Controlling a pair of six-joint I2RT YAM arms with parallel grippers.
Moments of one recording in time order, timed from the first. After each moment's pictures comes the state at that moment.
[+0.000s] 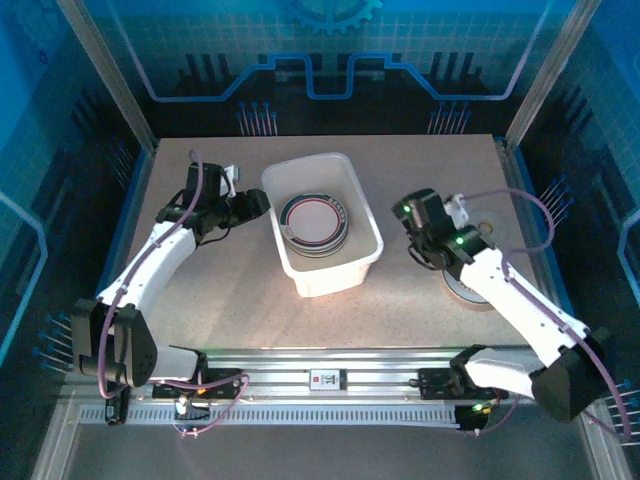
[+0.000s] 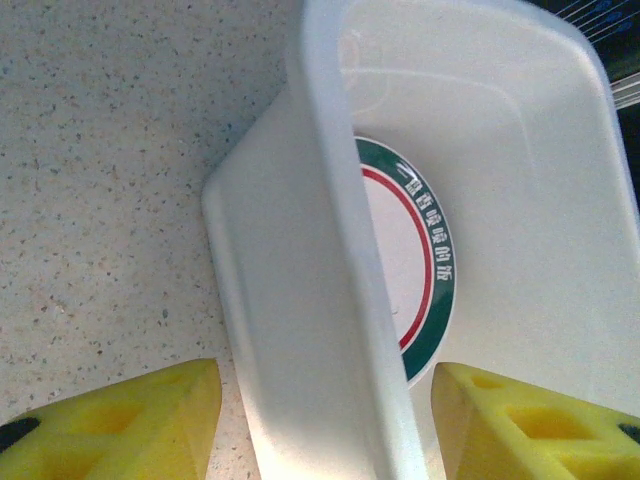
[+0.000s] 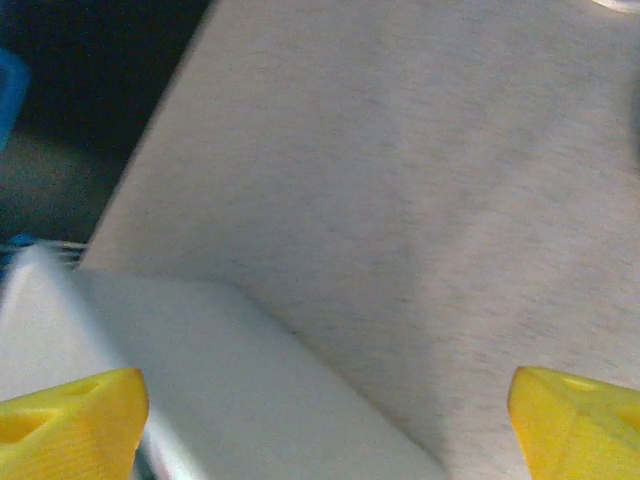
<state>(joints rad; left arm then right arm) -0.13 1.36 1.09 -0.48 0.34 -0.56 0.48 1.15 0.98 -0.70 0.39 1.37</state>
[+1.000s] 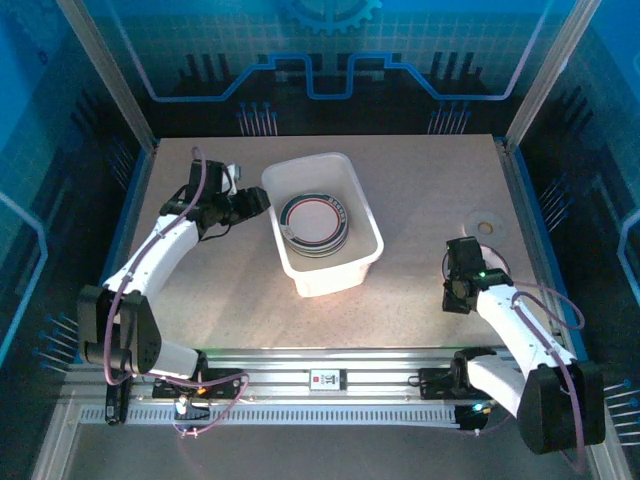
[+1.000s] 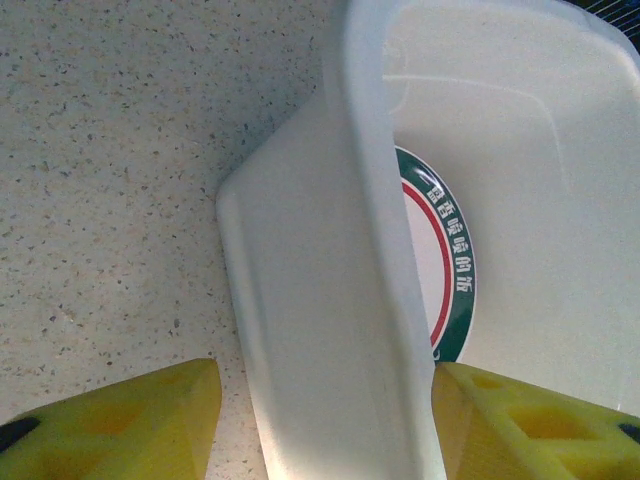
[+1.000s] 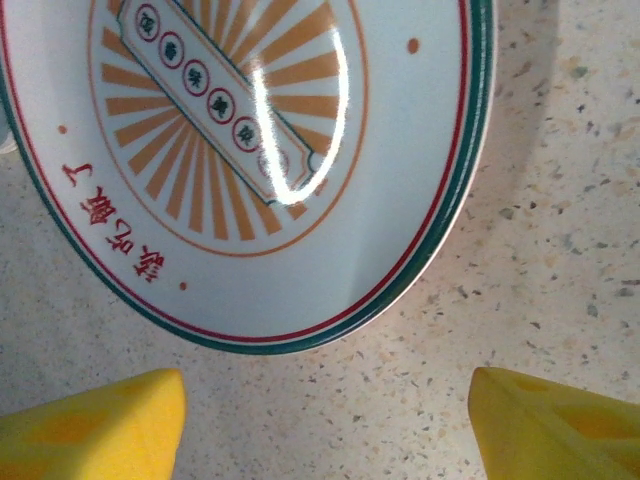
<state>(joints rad) -0.12 1.43 1.11 -0.48 0.34 -0.55 0.11 1.01 0.54 -0.70 0.22 1.86</state>
